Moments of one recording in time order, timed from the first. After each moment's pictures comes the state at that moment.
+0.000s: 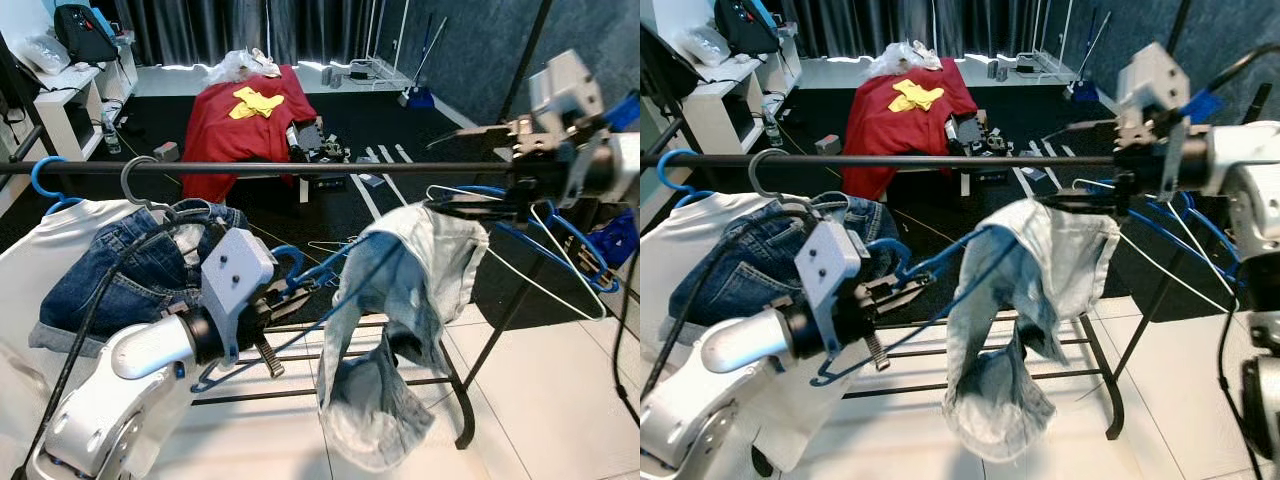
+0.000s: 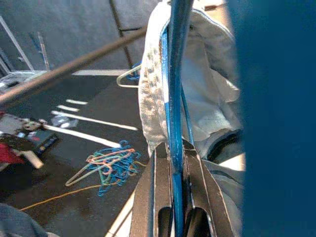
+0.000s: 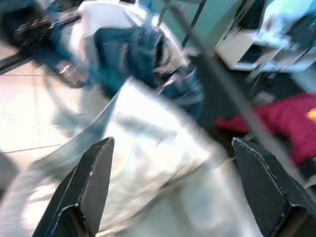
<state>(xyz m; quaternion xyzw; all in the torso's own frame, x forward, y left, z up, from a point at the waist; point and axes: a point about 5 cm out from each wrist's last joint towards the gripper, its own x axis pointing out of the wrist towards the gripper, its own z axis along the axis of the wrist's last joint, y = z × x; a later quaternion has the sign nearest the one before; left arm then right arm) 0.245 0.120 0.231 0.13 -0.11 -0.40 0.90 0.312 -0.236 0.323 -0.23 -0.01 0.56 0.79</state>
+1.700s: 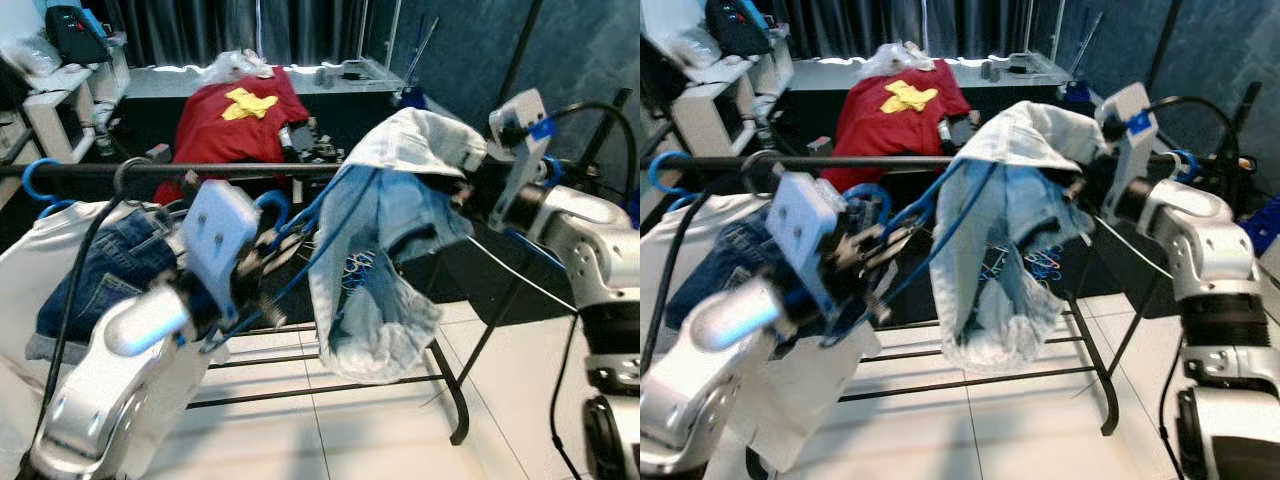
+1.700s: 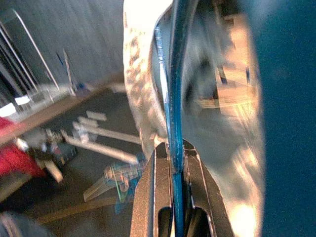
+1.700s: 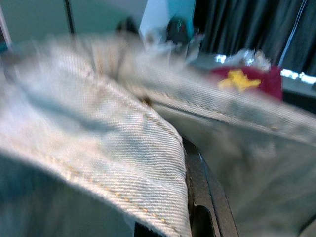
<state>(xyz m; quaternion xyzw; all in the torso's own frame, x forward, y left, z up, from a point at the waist) 0.243 0.129 0.230 0.14 -0.13 -0.36 0.91 0.355 -0.218 0.311 -0.02 -0.09 0.34 0.94</state>
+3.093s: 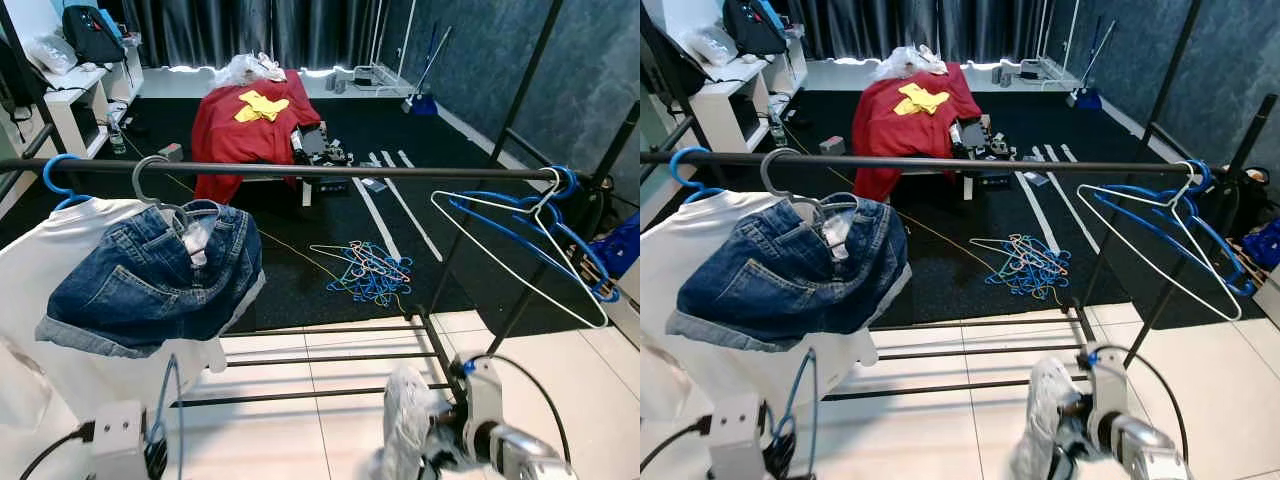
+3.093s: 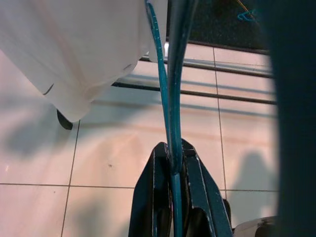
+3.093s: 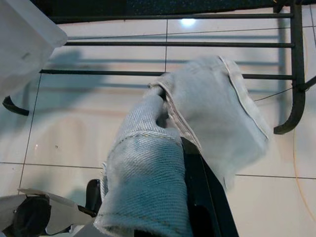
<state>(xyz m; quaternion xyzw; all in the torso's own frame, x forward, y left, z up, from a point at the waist) 0.157 0.214 0.013 -0.05 0.26 0.08 0.96 0.245 -0.244 -0.005 0.05 0.34 0.11 0.93</state>
